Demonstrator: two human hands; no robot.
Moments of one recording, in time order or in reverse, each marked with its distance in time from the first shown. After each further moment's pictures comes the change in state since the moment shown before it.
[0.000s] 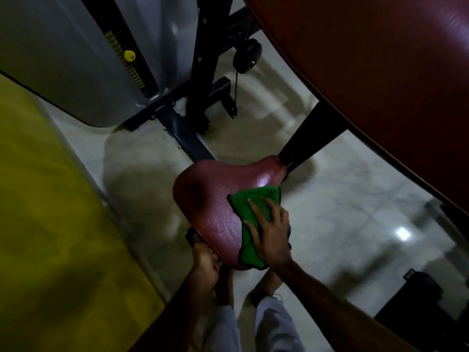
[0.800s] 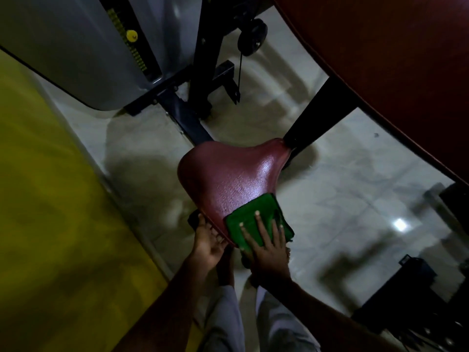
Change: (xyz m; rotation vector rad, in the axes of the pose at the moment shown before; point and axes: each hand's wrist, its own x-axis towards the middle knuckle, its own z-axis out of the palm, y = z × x) left_hand 0.009 -0.017 -0.021 -0.245 -0.244 -0.039; right_hand -0.111 -0.007 0.021 -0.200 -0.156 -0.102
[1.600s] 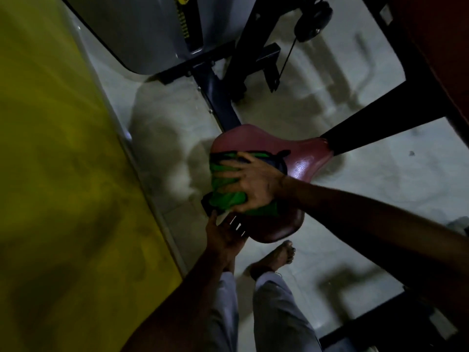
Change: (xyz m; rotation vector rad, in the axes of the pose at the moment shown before) left_hand -0.007 -0.006 -0.023 -0.528 -0.071 -0.061; right_hand 0.245 -0.044 -0.027 -0.146 -0.533 -1.039
